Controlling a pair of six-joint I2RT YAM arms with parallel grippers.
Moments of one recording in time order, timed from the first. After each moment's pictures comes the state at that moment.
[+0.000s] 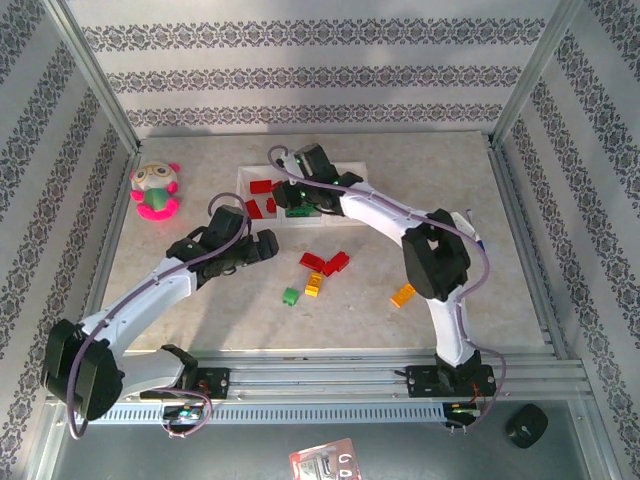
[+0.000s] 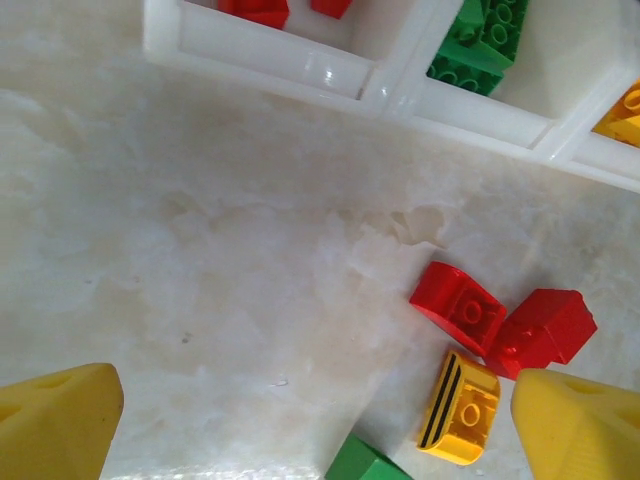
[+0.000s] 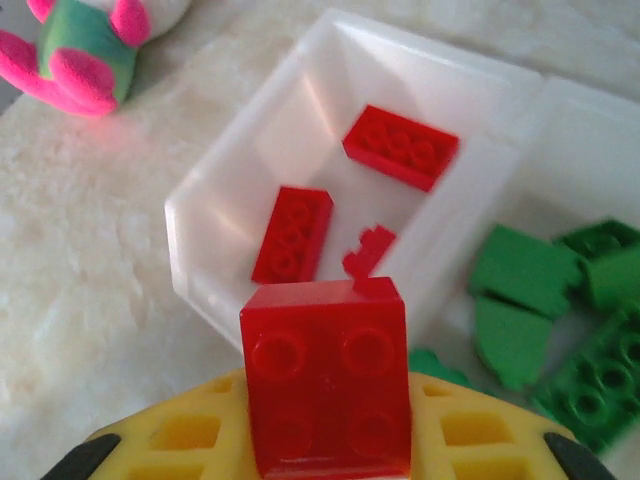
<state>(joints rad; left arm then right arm) -0.45 1.18 0.86 -0.60 -0.06 -0.74 0.64 2.14 1.77 -0.31 -0.26 0.20</state>
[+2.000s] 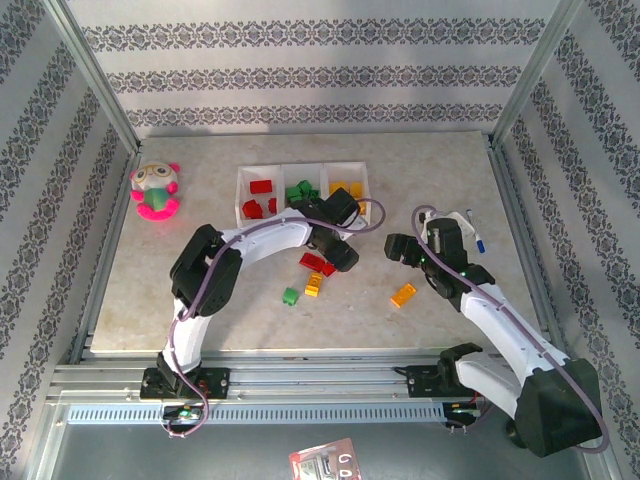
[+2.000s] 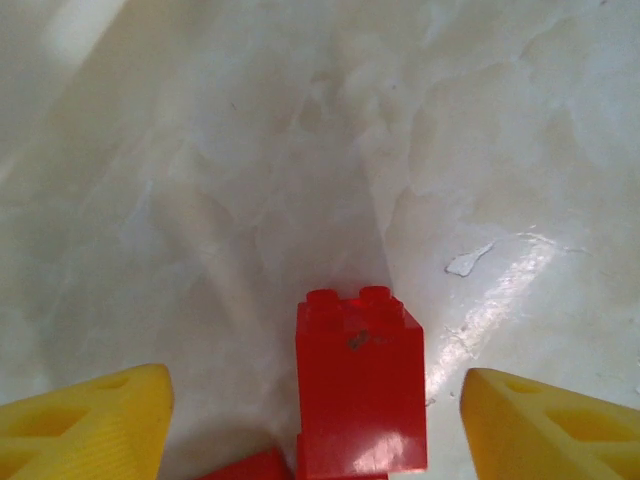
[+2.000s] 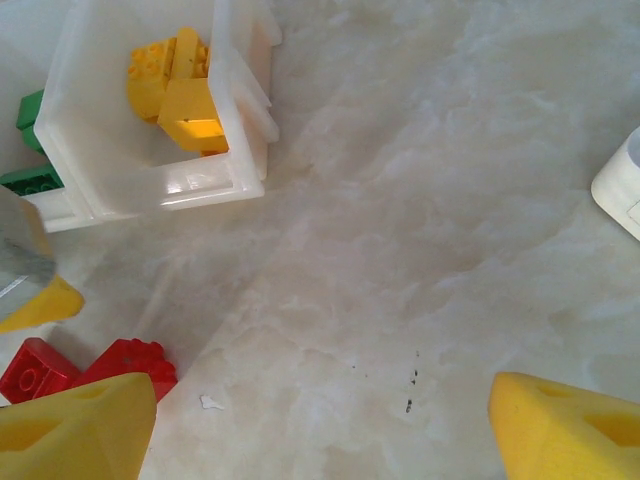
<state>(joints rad) -0.76 2.11 1.63 -0.74 0.06 0.05 0.26 0.99 0.56 -0.26 -0.04 0.42</state>
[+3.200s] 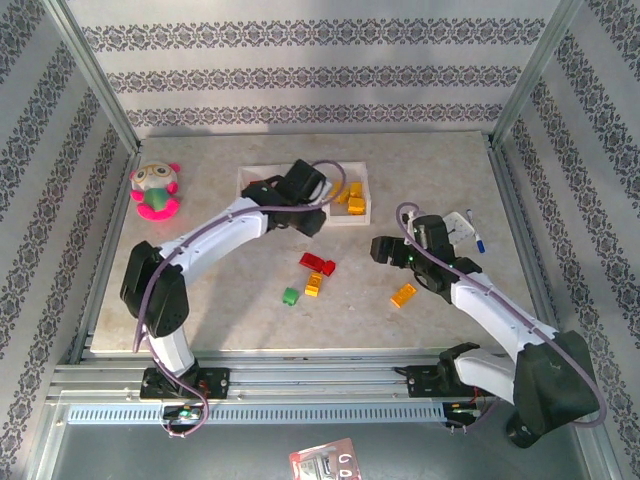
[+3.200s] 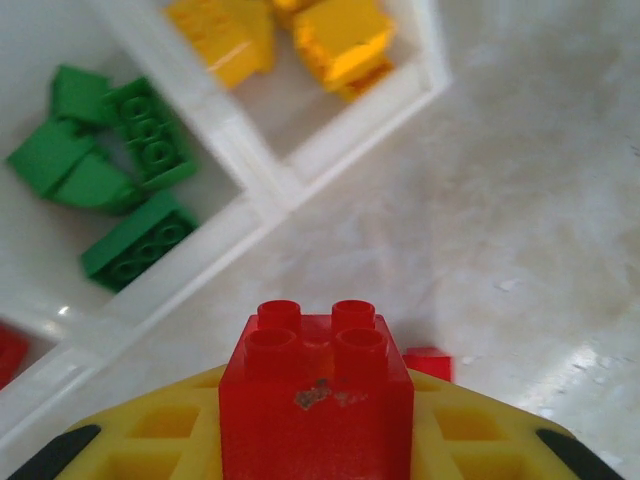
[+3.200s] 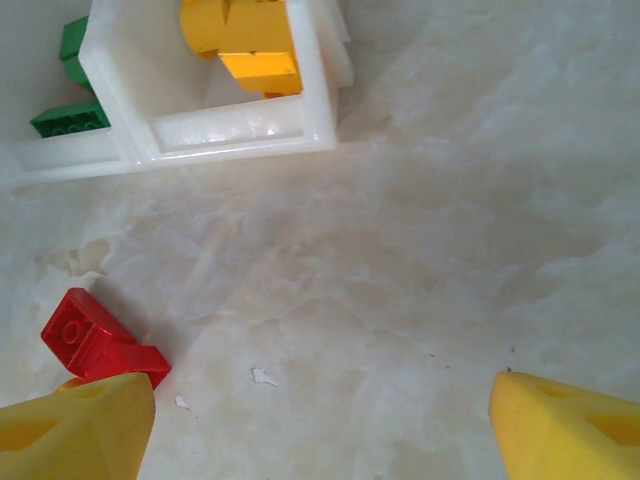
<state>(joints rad) -0.62 1.76 1.54 -0.77 -0.07 -0.10 0.33 1.13 0.59 -0.21 -0.12 0.42</state>
